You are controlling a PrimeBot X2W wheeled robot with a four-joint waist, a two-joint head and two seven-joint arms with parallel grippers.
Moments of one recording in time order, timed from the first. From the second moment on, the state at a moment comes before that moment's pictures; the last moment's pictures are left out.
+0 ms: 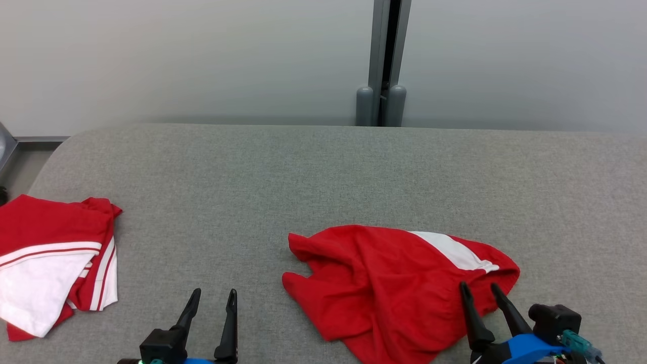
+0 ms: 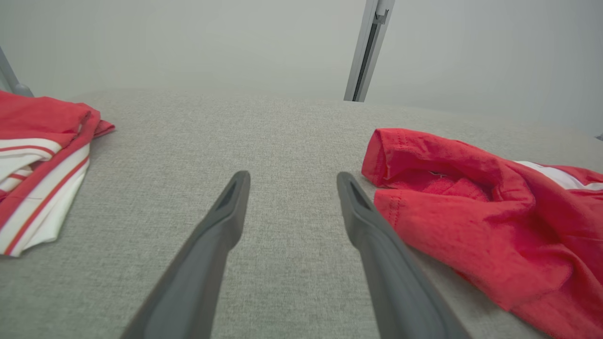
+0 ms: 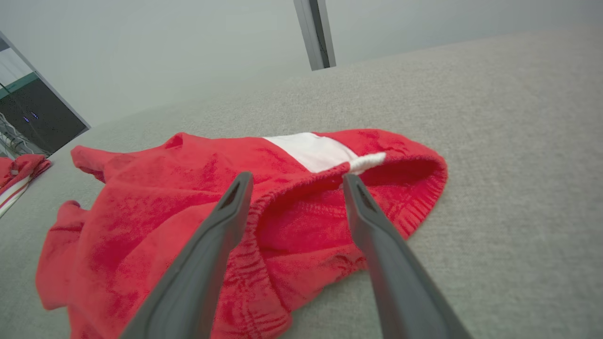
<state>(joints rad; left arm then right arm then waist) 0.01 0.05 -0.13 0.40 -0.17 -0.12 -0.26 -0.09 -0.05 0.09 0.51 0.28 0.13 -0.26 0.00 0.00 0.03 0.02</state>
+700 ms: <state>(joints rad) 0.00 0.05 -0.14 0.41 -0.18 -0.12 -0.26 -0.30 -0.05 0.09 0.81 0.67 0.13 -0.26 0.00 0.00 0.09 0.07</state>
